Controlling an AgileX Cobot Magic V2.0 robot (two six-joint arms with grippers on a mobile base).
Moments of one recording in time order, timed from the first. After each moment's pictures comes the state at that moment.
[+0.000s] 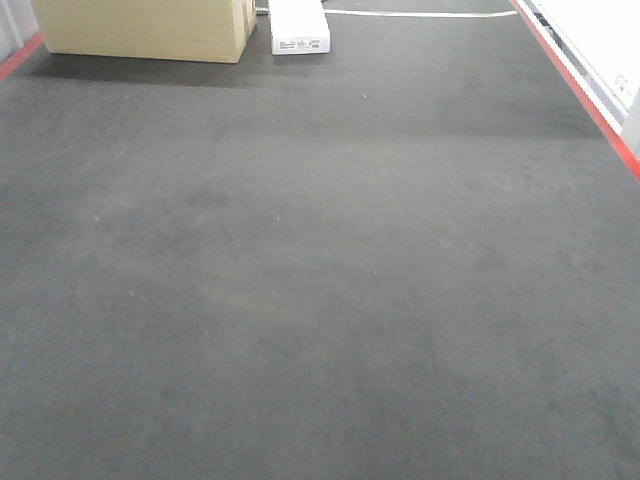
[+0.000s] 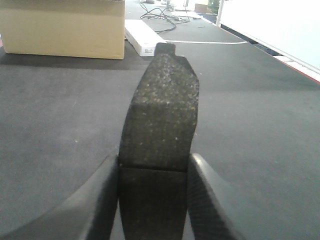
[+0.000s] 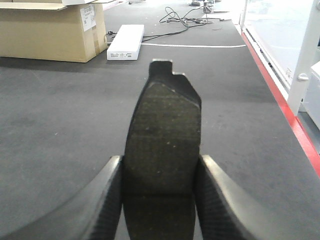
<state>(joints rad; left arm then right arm) -0.20 0.36 -0.38 -0.03 0.28 -0.11 0.04 0.22 -0.52 0.11 0.56 -0.11</state>
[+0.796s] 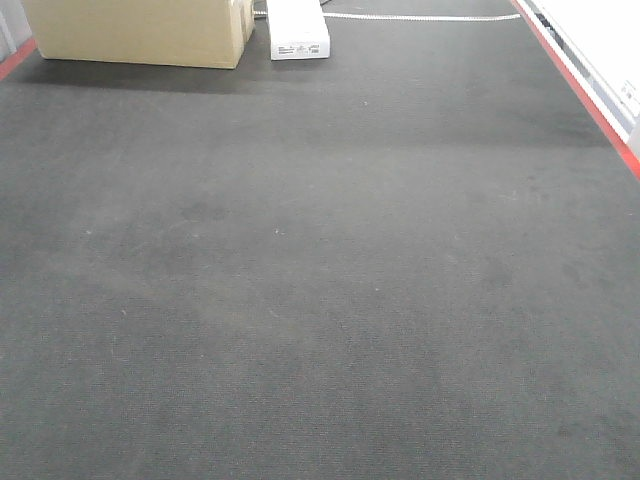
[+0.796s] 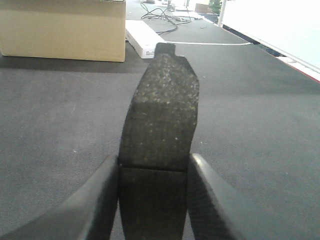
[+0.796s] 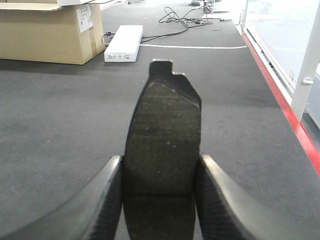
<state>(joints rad) -0.20 0.36 -0.38 -0.03 0.28 -0.11 0.04 0.22 -0.52 0.11 0.56 -0.11</state>
